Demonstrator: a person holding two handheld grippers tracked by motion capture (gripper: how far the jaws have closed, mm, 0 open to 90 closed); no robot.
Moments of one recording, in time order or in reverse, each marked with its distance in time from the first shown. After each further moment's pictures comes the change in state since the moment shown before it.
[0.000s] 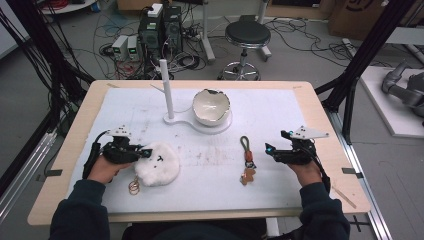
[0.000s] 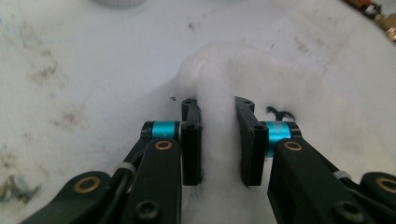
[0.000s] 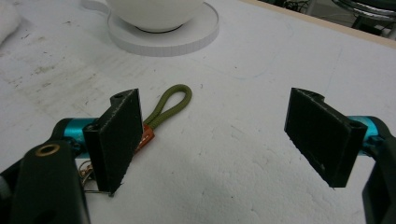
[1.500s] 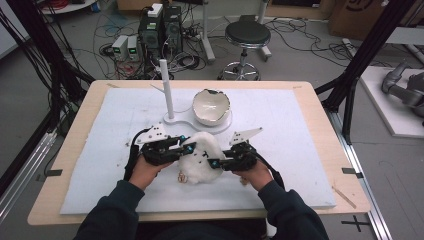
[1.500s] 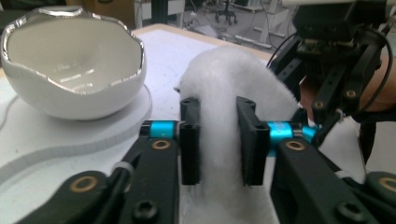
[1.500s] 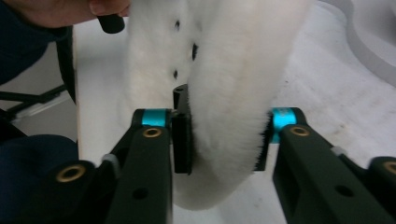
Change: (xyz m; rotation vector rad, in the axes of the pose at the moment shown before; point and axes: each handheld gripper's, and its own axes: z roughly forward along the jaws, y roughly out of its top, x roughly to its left) left arm -0.097 0.050 0.049 -0.296 -0.158 0.192; right arm 0.117 0.044 0.077 0.138 0.565 -0.066
